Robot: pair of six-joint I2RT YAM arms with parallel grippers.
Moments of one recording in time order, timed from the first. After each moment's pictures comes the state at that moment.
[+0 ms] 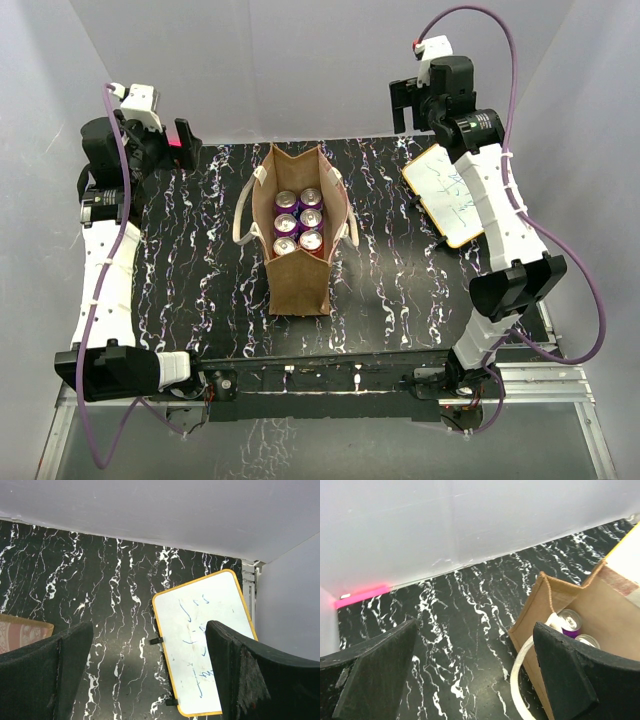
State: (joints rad) left arm 0.10 1.27 1.47 -0.39 0.40 0.08; right arm 0.25 1.75 2.13 -0.77 0.20 -0.10
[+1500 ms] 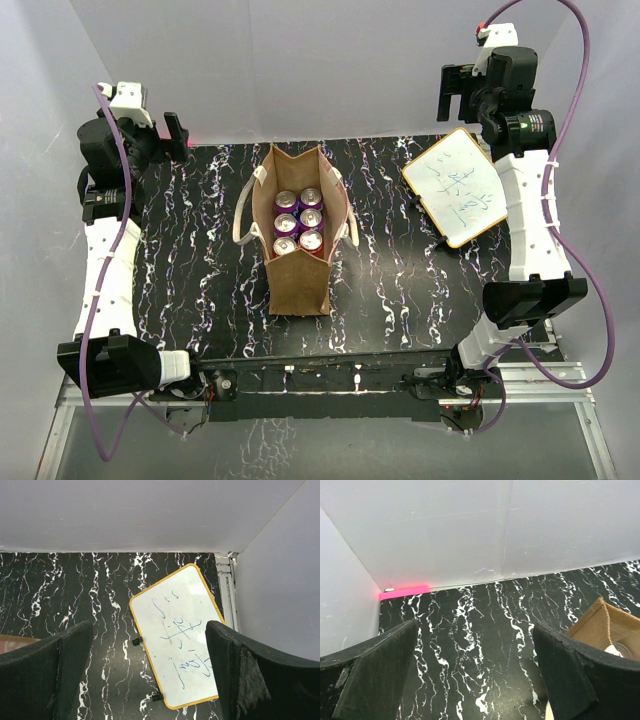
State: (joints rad) left arm 0.13 1.29 1.41 -0.23 0.25 0.05; right arm 0.06 1.67 2.15 -0.81 0.11 -0.05
